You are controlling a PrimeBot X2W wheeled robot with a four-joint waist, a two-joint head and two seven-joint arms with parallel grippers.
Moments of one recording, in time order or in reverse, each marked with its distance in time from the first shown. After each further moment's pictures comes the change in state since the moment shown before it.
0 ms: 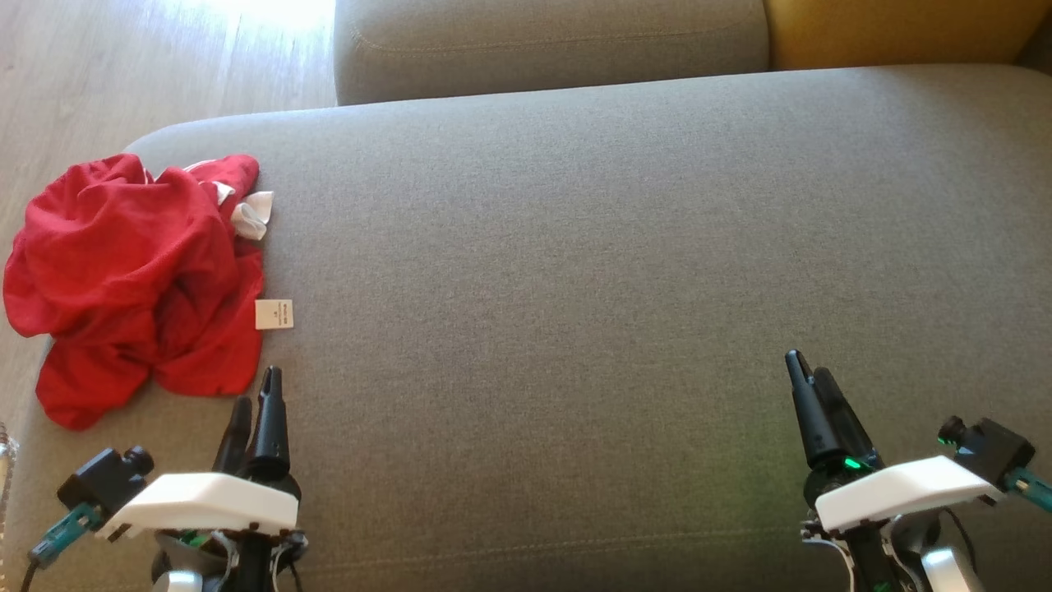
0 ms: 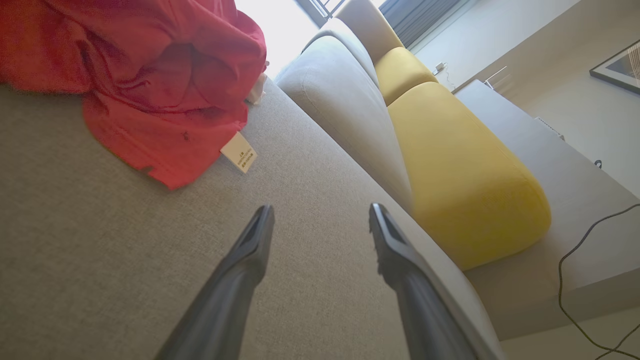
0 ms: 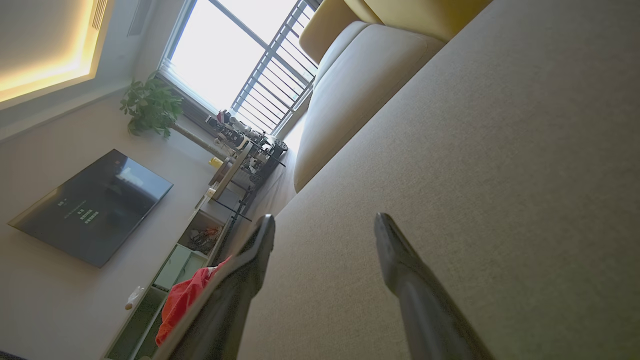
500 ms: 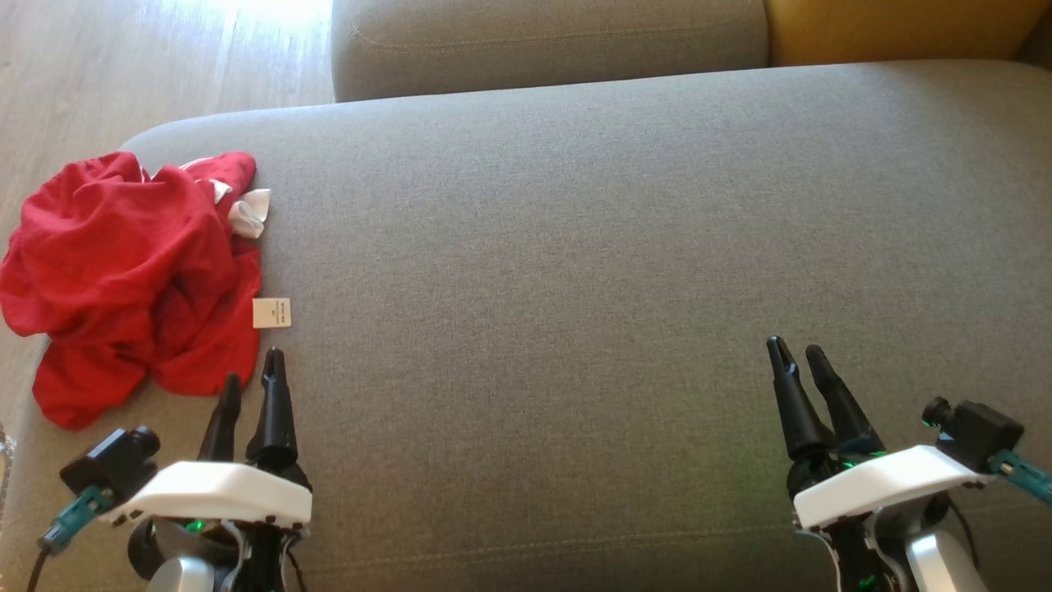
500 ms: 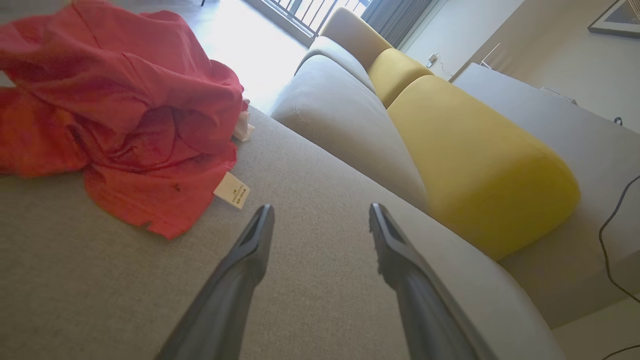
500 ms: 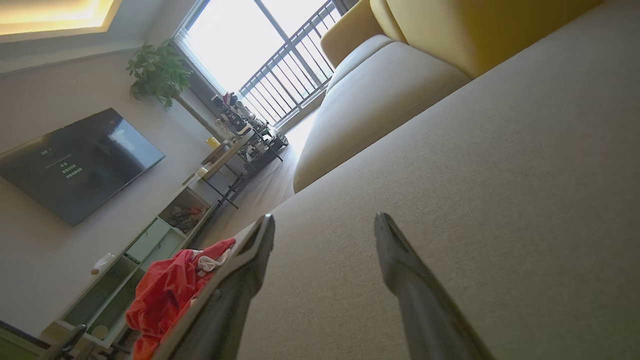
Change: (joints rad) left arm -0.002 0.016 -0.031 -0.062 0.185 0.043 -0.044; right arm -0.012 0.000 0.027 -0.044 -0.192 0.000 -0.044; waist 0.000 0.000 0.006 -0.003
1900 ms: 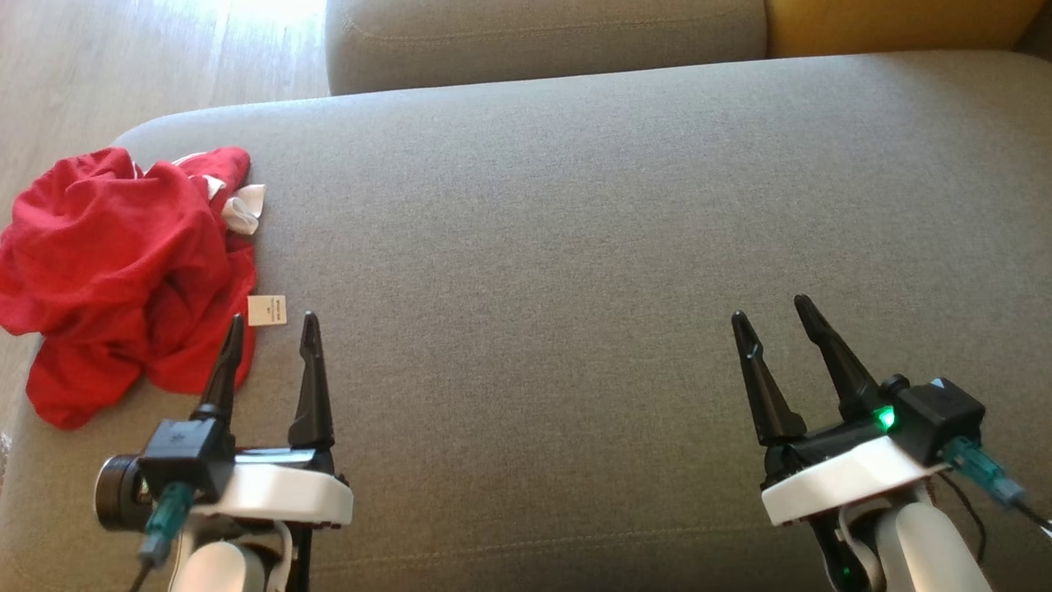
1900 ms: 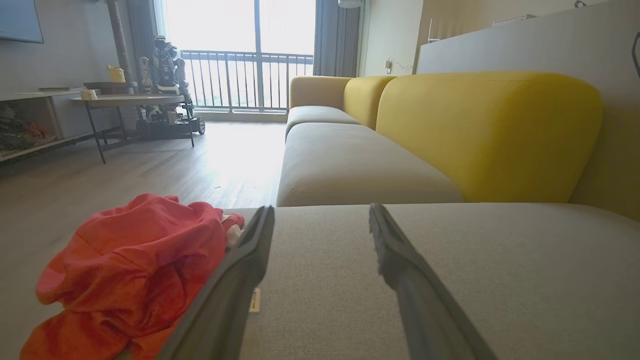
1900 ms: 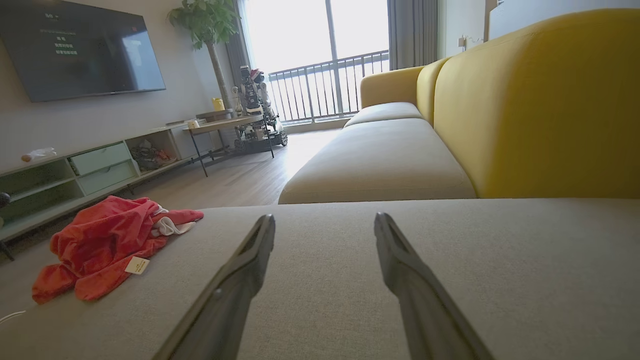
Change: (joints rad) left arm -0.005 0.054 -0.113 -0.123 0.512 0.091 -0.118; right arm -0.024 -0.002 0.035 -0.099 -0.504 0.000 -0.116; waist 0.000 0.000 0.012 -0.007
